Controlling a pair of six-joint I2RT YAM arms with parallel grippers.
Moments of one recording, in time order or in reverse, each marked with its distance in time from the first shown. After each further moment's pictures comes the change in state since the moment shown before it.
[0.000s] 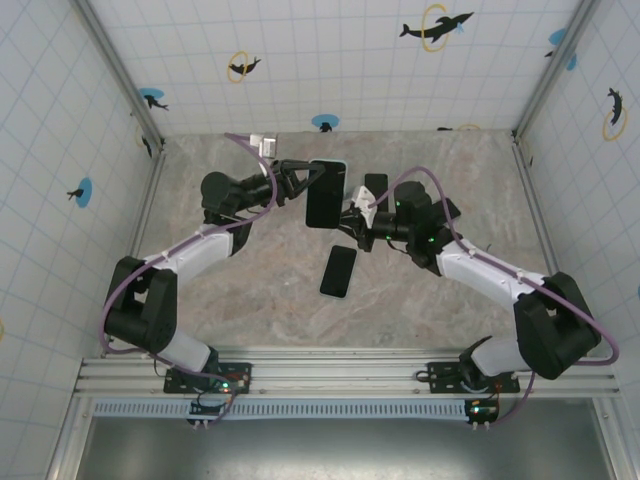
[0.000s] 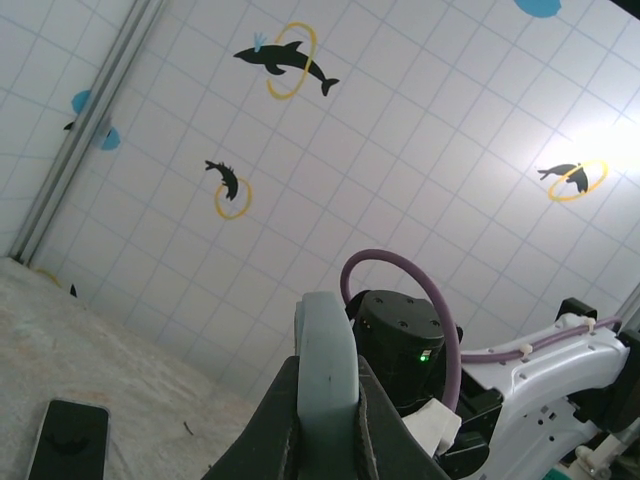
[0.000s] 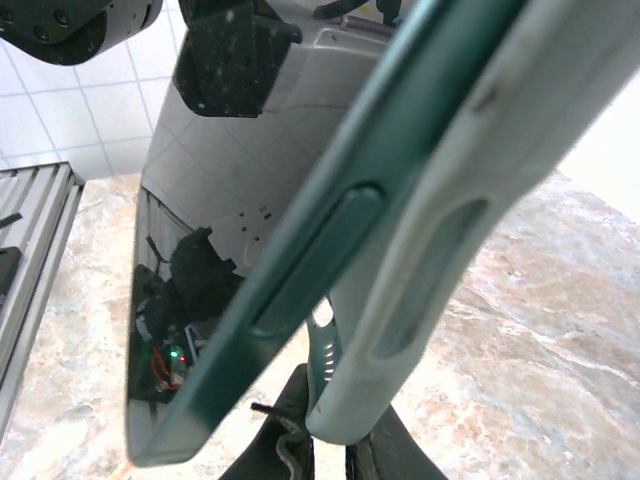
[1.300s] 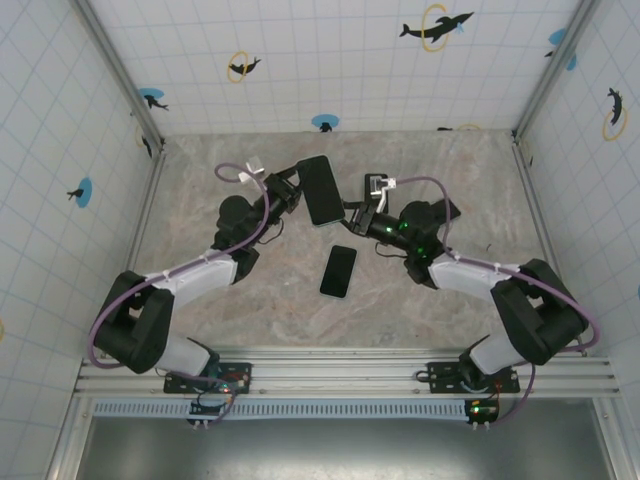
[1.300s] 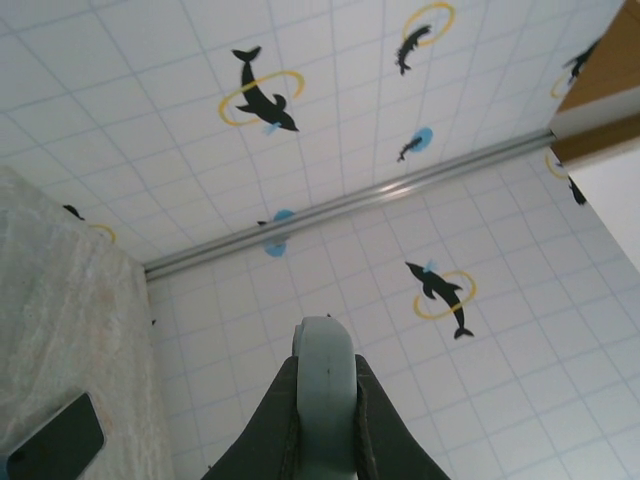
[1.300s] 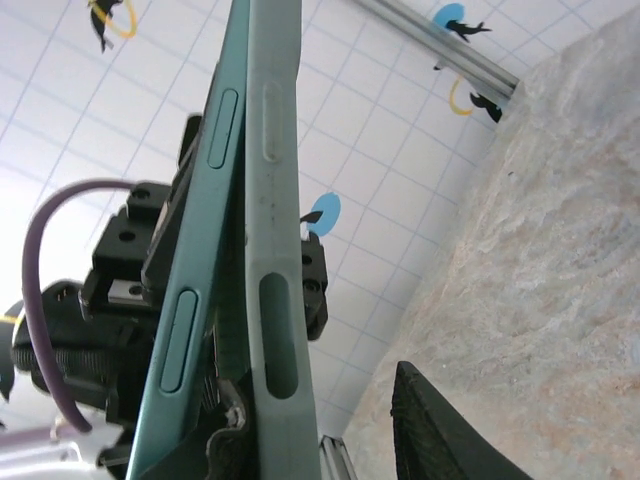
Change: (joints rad) left arm -0.126 -0.104 -0.225 -0.156 -0.779 -0.371; right arm 0.032 0.088 -0.173 0.627 0.146 1.310
